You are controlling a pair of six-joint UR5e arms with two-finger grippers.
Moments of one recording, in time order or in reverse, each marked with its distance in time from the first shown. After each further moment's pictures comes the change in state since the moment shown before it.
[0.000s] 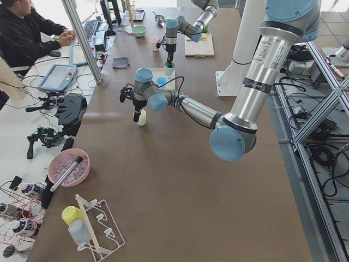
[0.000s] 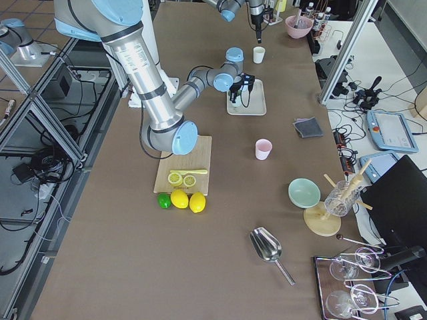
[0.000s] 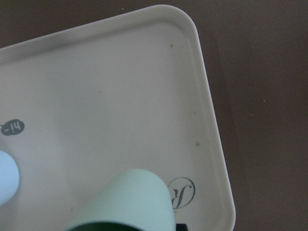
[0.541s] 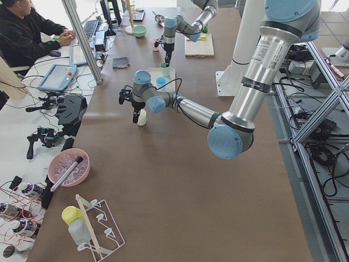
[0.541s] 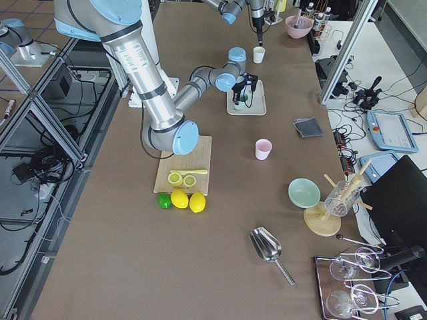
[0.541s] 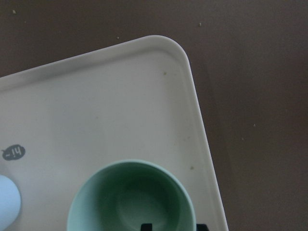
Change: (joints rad) left arm 0.008 -0.021 0.083 -0.073 0.001 -0.041; right arm 0.031 0.009 -0.005 0.000 -0.005 0.003
